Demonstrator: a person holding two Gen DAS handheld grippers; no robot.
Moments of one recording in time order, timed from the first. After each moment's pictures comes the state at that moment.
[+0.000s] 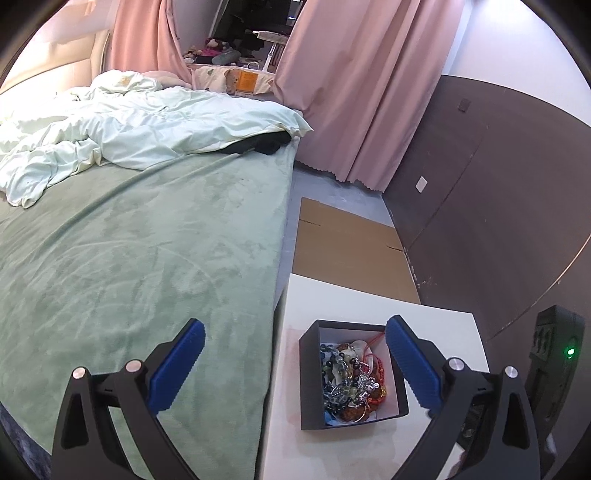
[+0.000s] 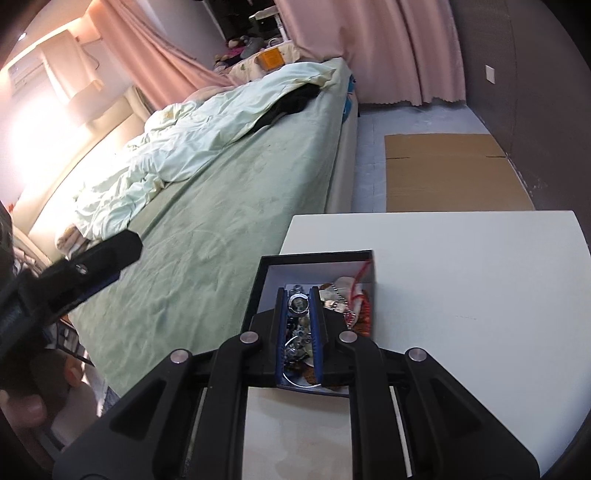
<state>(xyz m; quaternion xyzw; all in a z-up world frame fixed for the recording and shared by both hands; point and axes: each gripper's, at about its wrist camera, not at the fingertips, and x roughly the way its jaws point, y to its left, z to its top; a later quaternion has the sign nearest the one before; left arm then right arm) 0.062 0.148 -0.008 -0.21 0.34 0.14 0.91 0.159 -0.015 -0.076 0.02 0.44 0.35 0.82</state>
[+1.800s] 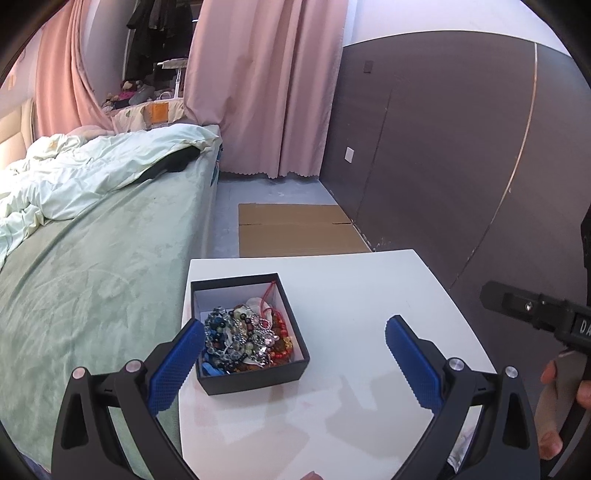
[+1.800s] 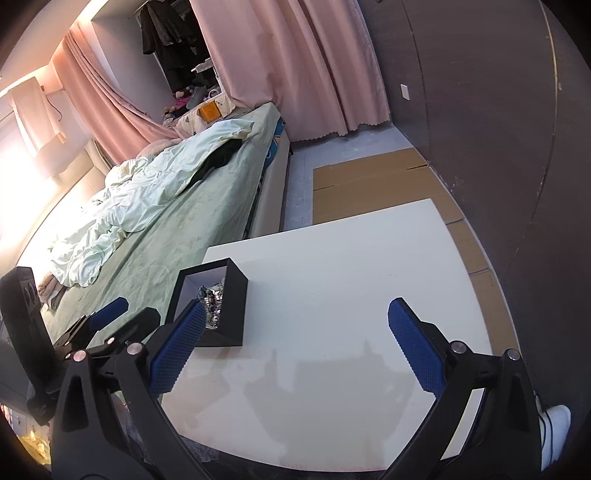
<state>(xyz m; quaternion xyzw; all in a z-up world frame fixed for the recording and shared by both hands) 0.054 0.010 -0.021 -0.08 0.33 0.03 0.94 0.129 -0.206 -0.028 0.08 0.40 0.25 0.88</state>
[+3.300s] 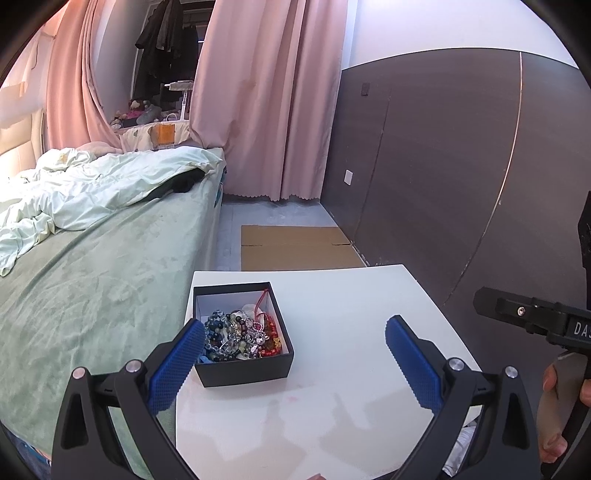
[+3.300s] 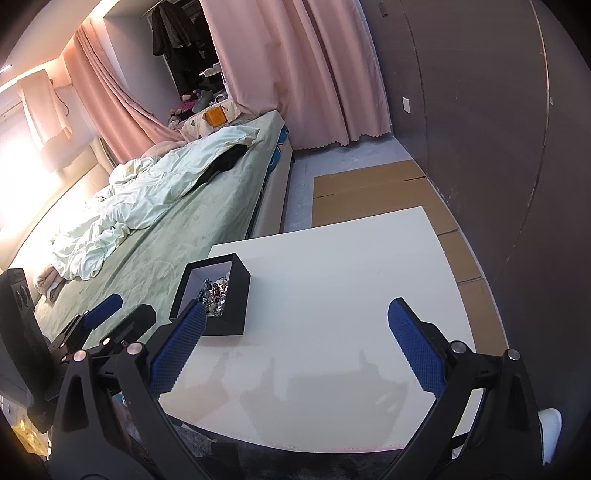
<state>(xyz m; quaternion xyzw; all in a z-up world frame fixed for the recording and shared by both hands) 0.018 -0.009 -0.008 -0.08 0.28 0.05 0.96 0.103 -0.222 -0.014 0.06 0.38 0.26 0.89</state>
